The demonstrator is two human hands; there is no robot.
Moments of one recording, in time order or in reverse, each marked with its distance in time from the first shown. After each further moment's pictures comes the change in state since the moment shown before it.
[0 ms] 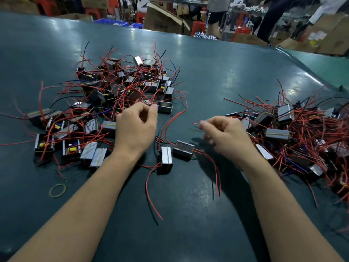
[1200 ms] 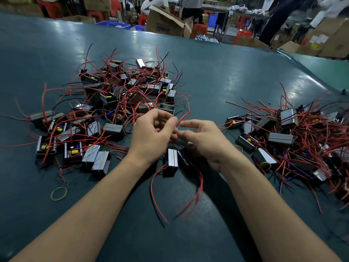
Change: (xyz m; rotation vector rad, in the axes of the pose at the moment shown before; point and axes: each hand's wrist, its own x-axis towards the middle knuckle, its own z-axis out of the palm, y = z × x) left_hand -0.014 0.011 0.018 -0.448 -0.202 -0.116; right_hand 0.008 -0.020 0.043 0.295 -0.216 0.289
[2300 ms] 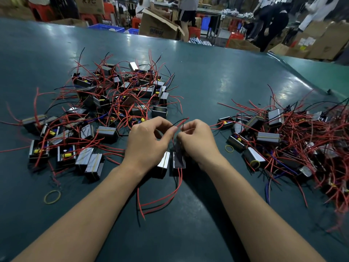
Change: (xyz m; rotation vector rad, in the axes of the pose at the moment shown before) left_hand -0.005 -0.003 0.001 0.482 0.011 0.281; right_hand 0.005 0.009 0.006 -0.285 0.314 -0.081
